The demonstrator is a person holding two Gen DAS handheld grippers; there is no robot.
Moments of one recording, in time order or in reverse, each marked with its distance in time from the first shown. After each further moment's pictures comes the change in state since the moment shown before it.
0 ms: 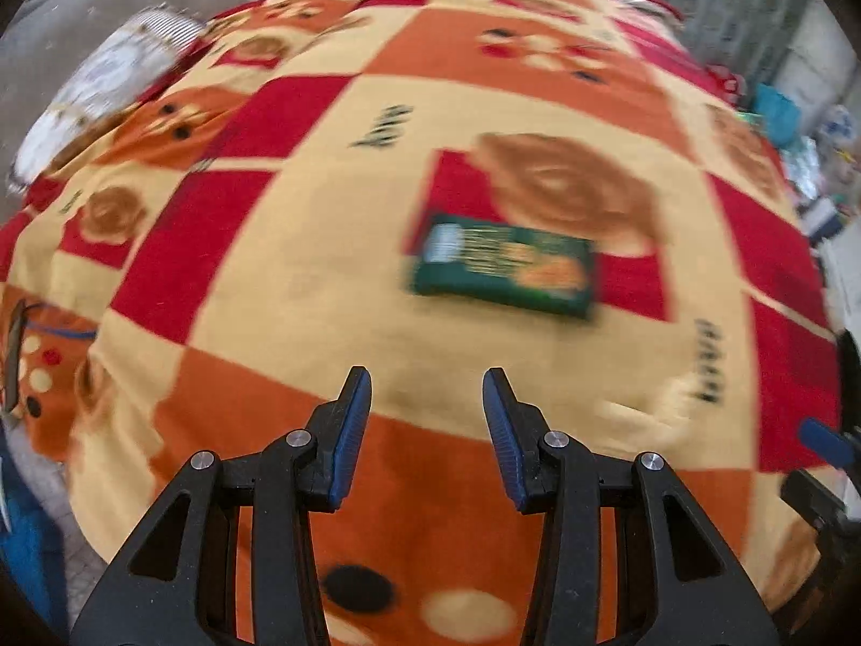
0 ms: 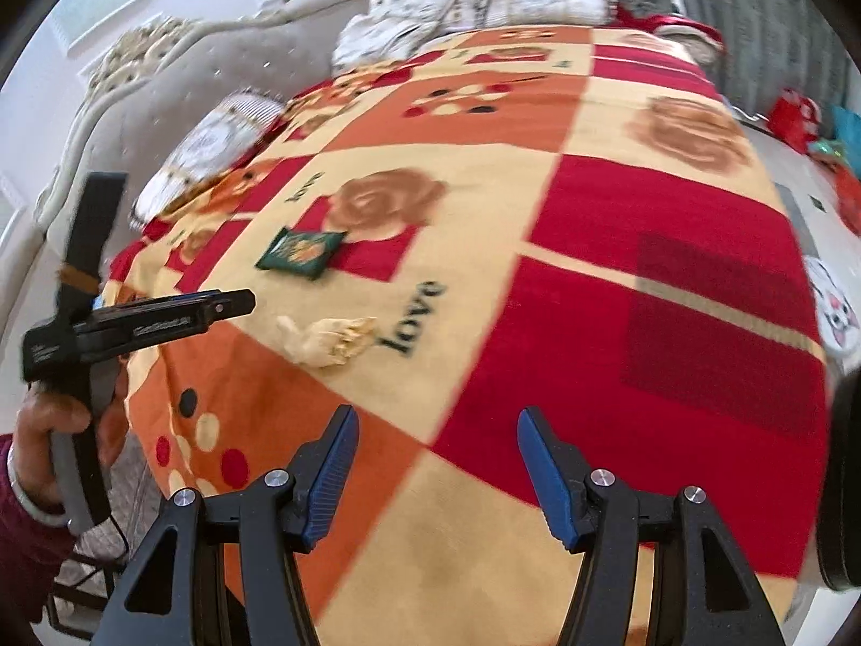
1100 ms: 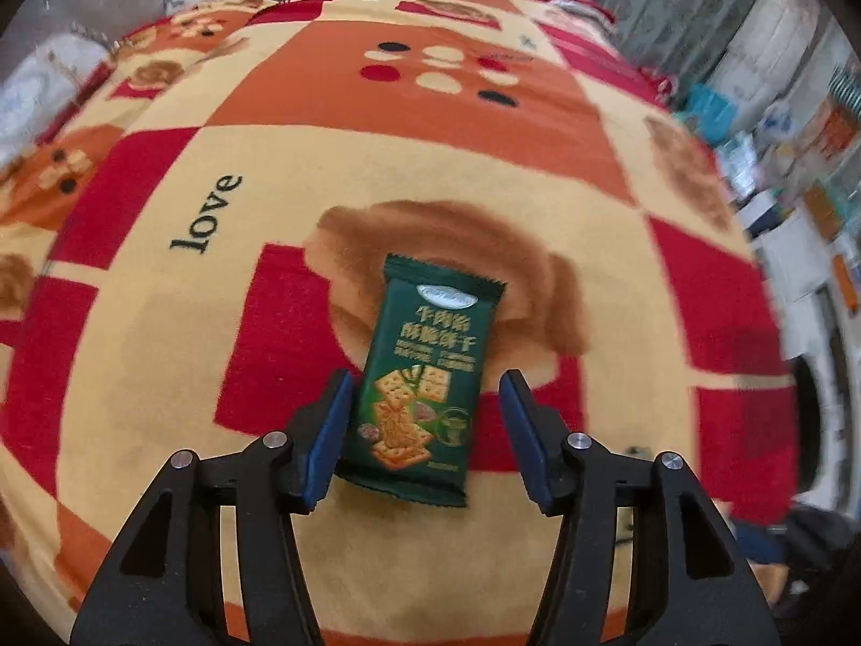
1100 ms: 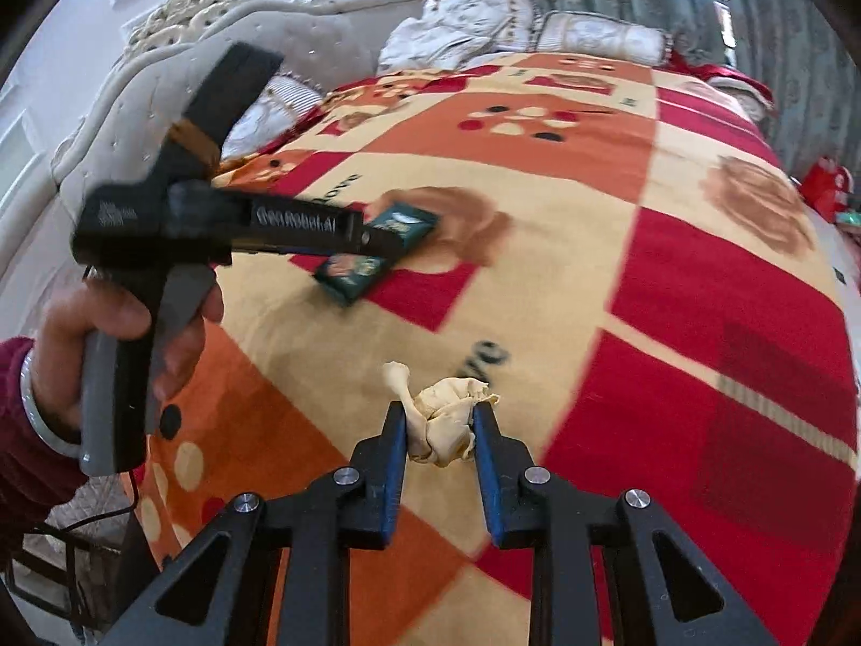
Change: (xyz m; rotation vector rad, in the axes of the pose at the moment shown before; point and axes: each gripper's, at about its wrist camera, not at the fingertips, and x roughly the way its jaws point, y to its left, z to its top) left arm 0.040 -0.069 0.062 0.099 -0.030 -0.172; right arm 0.021 0.007 0.014 -0.103 -0.060 -0.019
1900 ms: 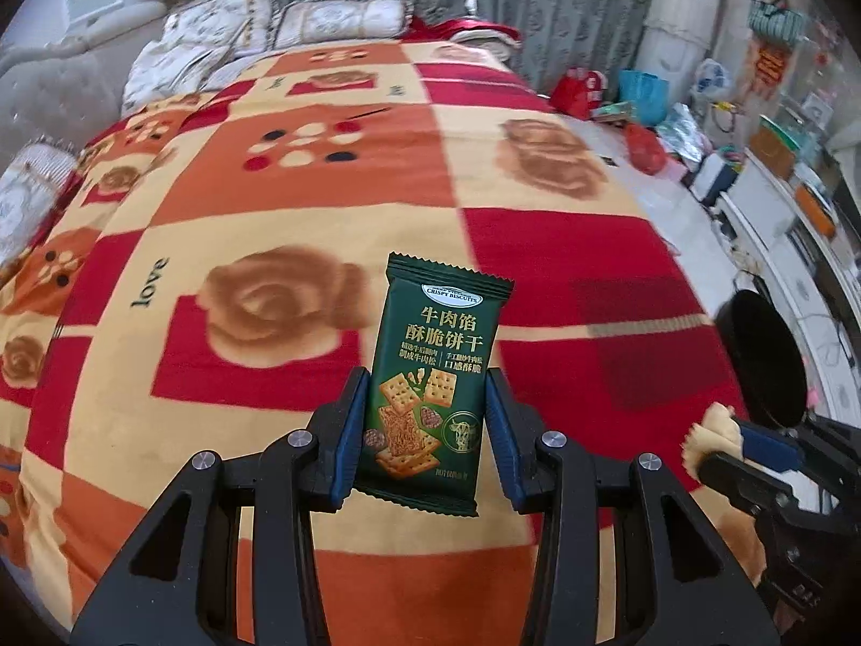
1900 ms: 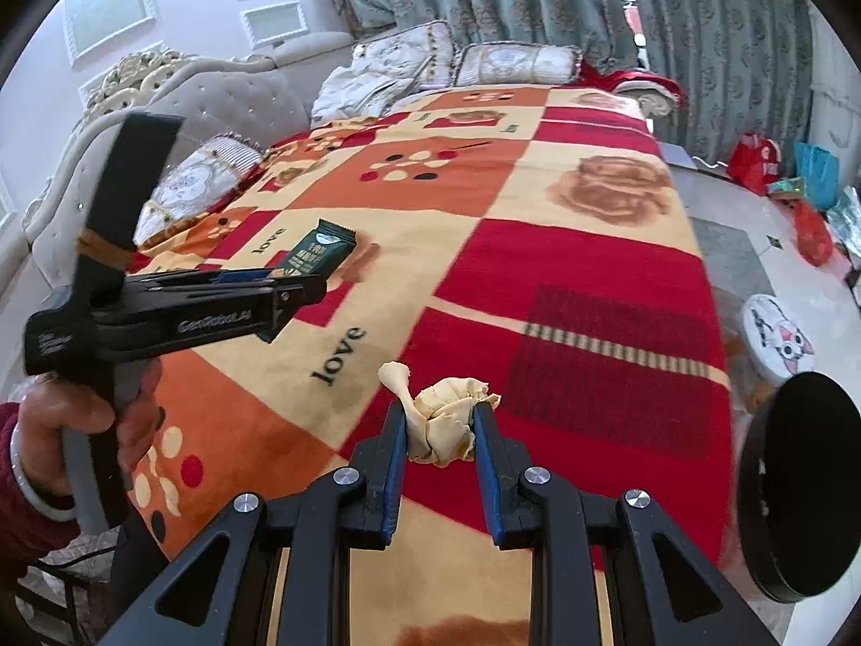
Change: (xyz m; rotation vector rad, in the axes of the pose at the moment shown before) left arm -0.075 -0.114 -0.044 0.190 -0.160 -0.060; right arm -0.090 -0.052 -0.037 0.111 -0.114 -0.122
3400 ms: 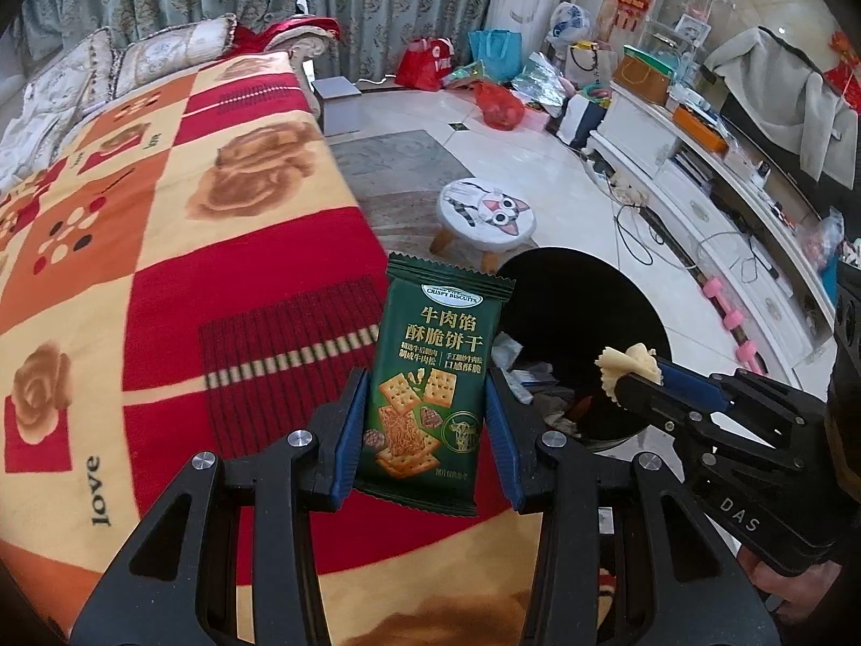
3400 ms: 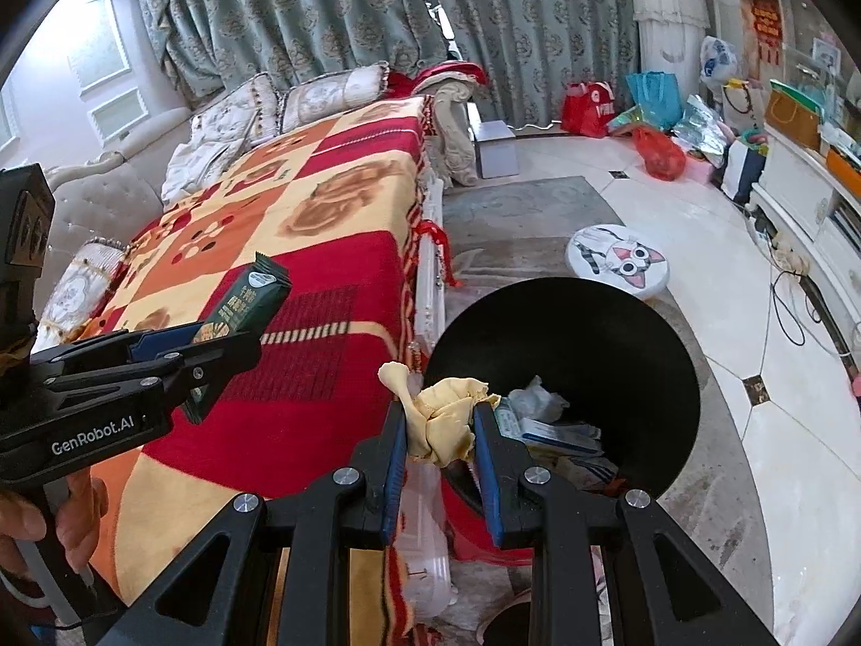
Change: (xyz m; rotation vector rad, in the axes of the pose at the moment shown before) left arm 0.010 -0.227 0.012 0.229 0.043 -0.246; right arm -0.089 -0.179 -0.052 0.311 -0.059 -0.253
